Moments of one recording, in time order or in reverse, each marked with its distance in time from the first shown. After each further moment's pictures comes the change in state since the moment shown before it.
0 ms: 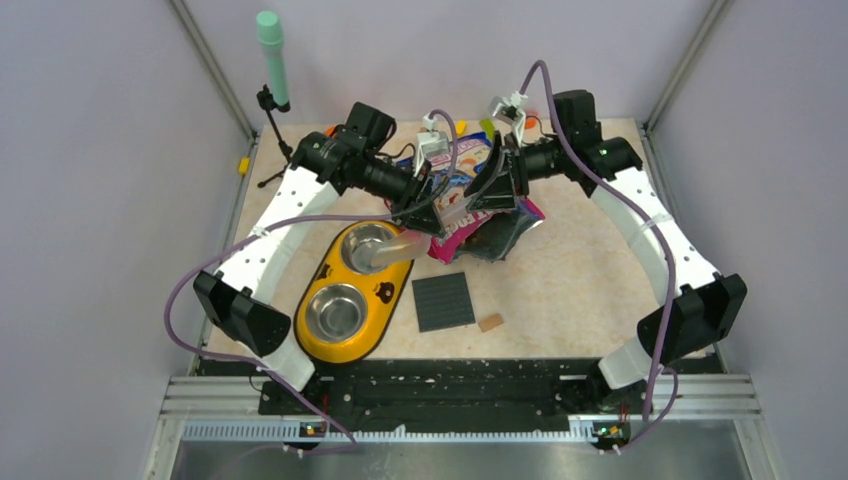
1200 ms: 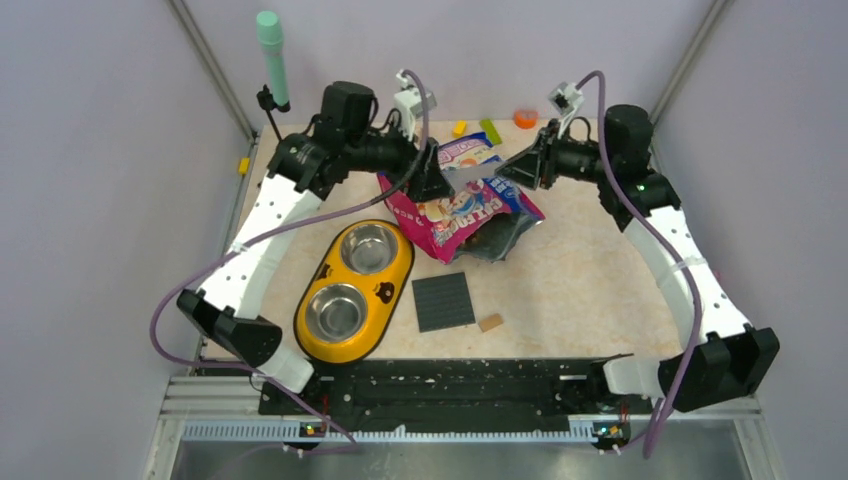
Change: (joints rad) left arm -0.002 -0.042 0.056 0.261 -0.299 -0.277; right arm -0.116 -0.225 -0.278 0.394 0.371 0.317
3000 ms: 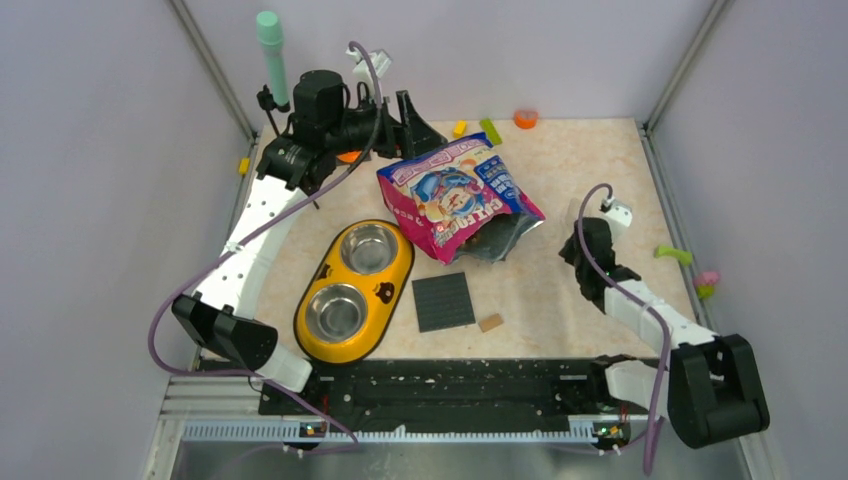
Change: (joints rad) left arm 0.122 -0.061 -0.112 0.391 -0.060 -0.464; right arm -0.035 -0.221 -0.916 0.391 1.338 0.323
